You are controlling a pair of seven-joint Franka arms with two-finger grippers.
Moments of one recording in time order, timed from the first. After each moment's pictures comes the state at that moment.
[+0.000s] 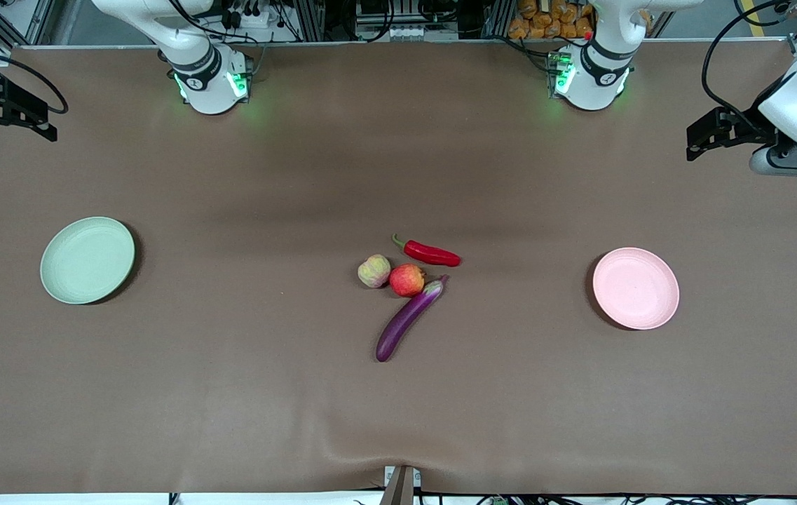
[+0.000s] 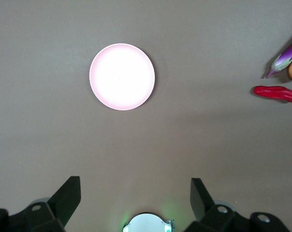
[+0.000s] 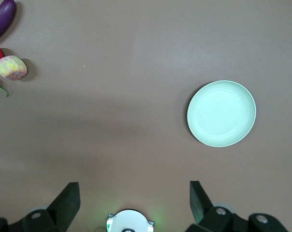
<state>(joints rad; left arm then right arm) -0.07 -0.03 -0.06 -1.55 0.01 1.42 -0.04 0.03 -0.06 -0.04 -1.48 0.02 1.34 -0.18</state>
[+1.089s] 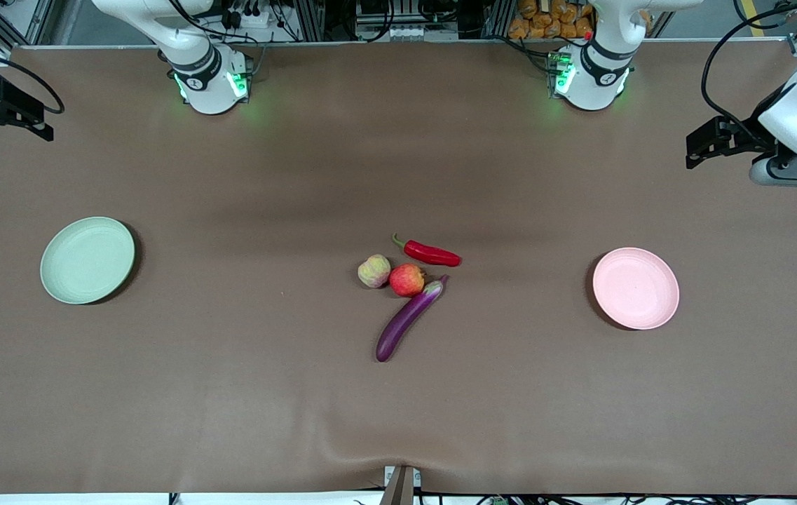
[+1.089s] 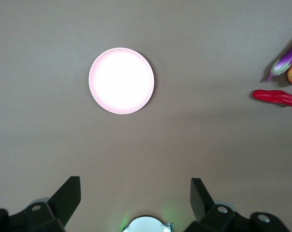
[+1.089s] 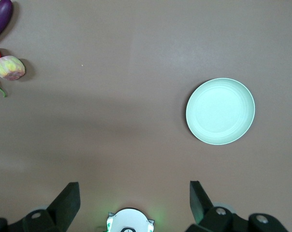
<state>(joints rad) -0.08 0.01 -0.06 -1.51 0.01 1.42 -0.04 0.03 -0.06 -0.05 -1.48 0.02 1.33 -0.18</state>
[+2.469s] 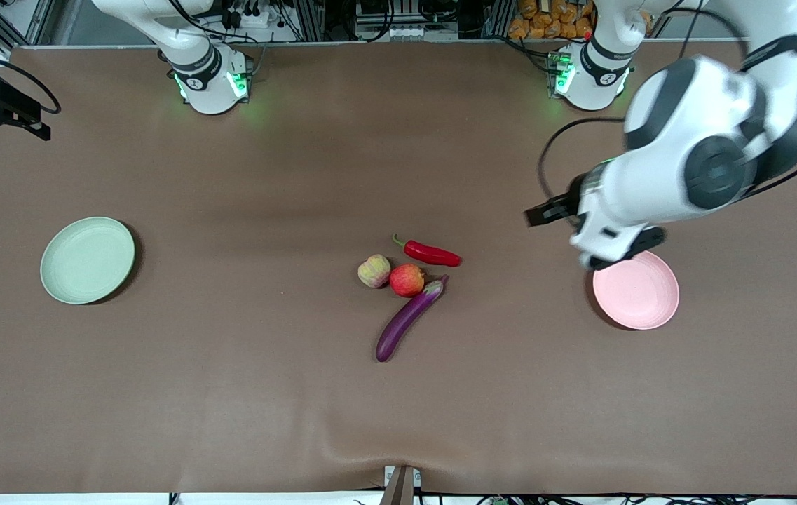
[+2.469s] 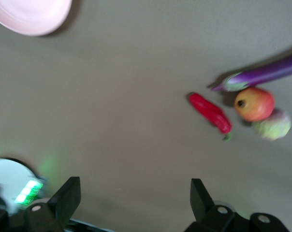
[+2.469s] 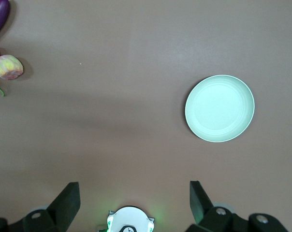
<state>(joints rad) -0.33 0.36 -0.07 -1.43 -0.24 1.53 -0.87 0.03 -0.06 -0.06 -1.49 0.02 1.32 -0.18</state>
